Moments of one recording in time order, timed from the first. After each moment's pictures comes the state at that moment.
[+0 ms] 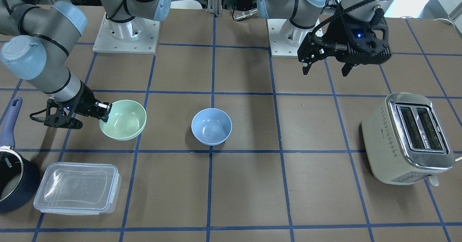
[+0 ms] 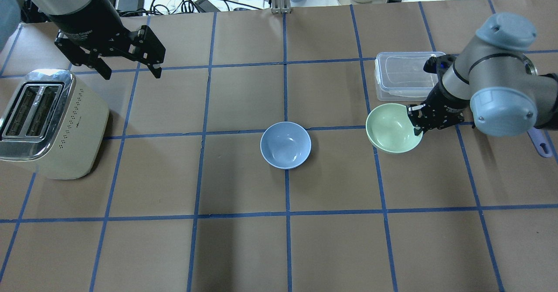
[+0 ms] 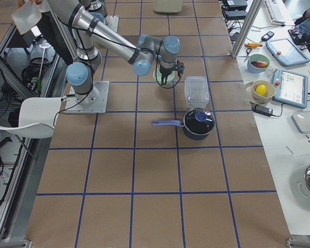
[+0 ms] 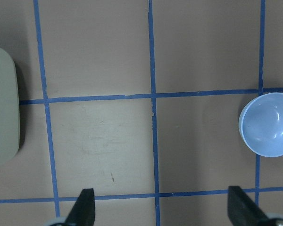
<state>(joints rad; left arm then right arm) -1.54 -1.57 -1.49 -1.63 1.58 0.06 1.34 -1.43 1.93 -1.97 -1.45 -0.11</state>
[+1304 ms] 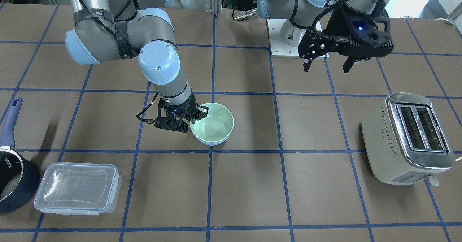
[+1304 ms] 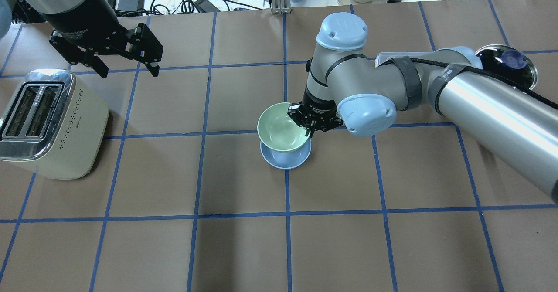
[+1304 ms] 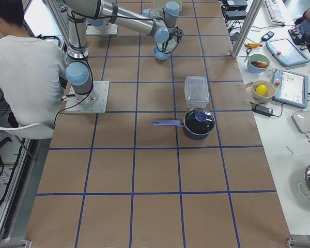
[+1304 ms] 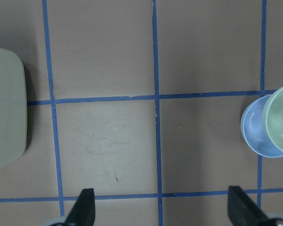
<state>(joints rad) -1.54 -1.56 -1.49 -1.63 1.58 0.06 1.83 -1.27 1.79 -2.04 -1.42 0.46</state>
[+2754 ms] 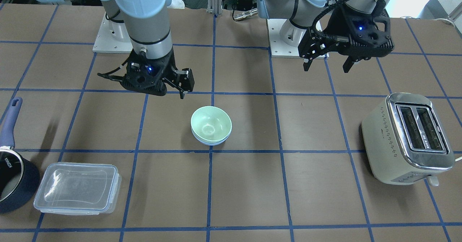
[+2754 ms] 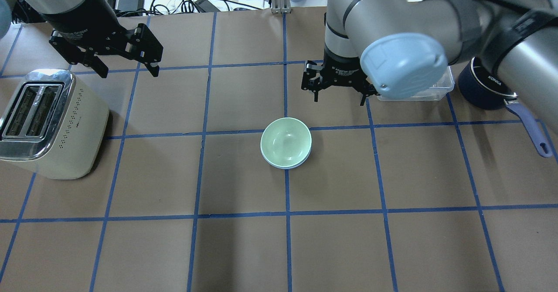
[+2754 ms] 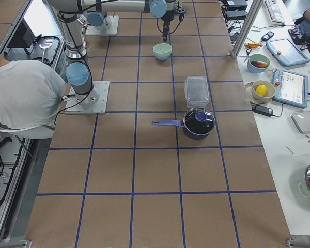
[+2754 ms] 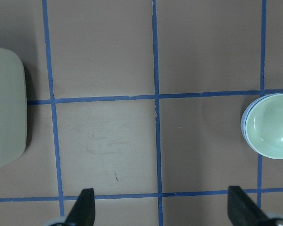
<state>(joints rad) -1.54 -1.56 -1.49 -1.63 1.58 0.06 1.82 -1.44 1.53 -1.63 -1.60 0.41</state>
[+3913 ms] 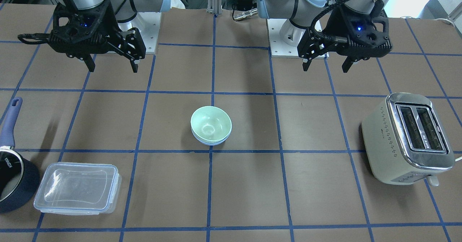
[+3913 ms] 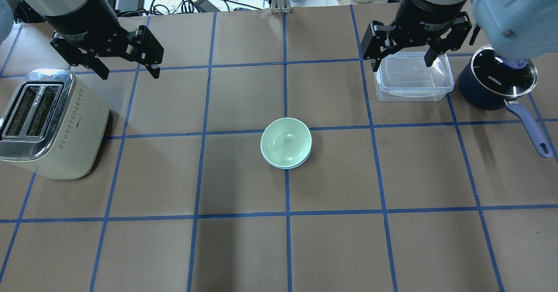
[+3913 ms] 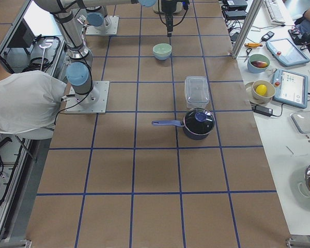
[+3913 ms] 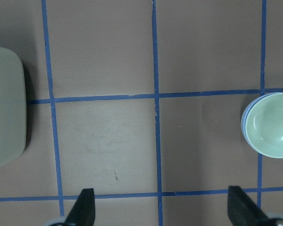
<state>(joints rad) -1.54 -1.55 -1.50 -1.63 1.58 0.06 1.64 -1.59 1.56 -1.63 -1.61 0.04</state>
